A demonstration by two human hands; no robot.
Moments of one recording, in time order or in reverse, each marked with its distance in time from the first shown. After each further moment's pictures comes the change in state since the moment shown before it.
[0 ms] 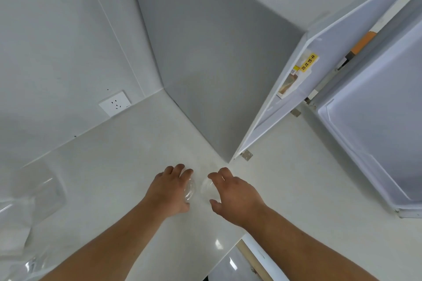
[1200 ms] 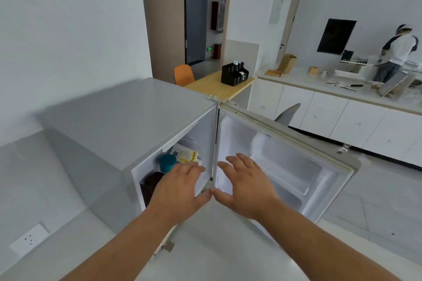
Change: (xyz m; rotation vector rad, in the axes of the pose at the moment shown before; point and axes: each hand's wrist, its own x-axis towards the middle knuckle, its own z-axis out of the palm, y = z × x) left_hand -0.010 0.262 -0.299 -0.115 0.699 0.458; right_hand -0.203 0.122 -0.291 -0.221 0.625 0.269
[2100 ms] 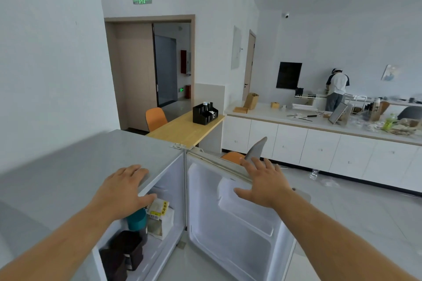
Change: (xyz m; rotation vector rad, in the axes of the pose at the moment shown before) left_hand 0.107 -0.059 -0.086 0.255 -0.036 -0.066; right_hand 0.026 0.149 -0.094 -0.174 -0.052 0.363
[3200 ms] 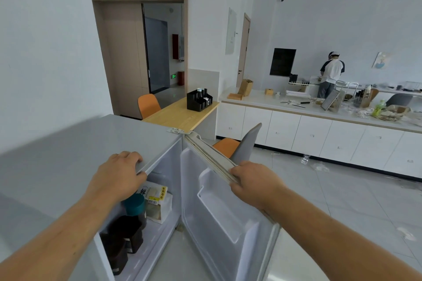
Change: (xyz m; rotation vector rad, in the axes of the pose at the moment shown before) left_hand 0.006 -0.005 0.008 -0.138 0.075 -0.091; right_hand -0.039 -0.057 -0.009 0.072 0.015 -0.154
